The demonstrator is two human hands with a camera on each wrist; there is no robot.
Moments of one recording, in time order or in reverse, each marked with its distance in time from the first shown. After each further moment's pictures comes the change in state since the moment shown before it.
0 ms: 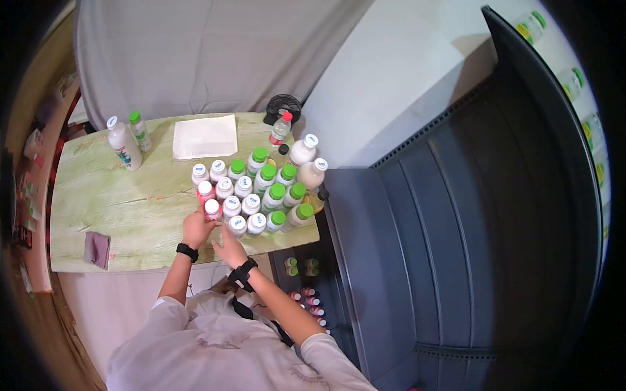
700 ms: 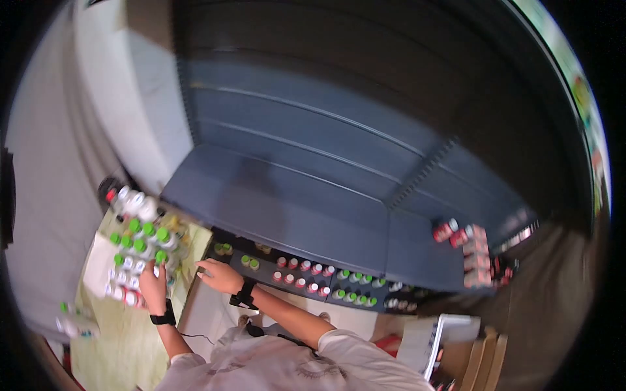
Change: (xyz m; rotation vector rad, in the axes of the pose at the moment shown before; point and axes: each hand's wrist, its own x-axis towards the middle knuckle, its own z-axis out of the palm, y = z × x) left_hand -0.043 0.205 -0.011 0.101 -0.036 0.572; right_hand -0.213 0.011 -0.137 0.197 0.631 0.151
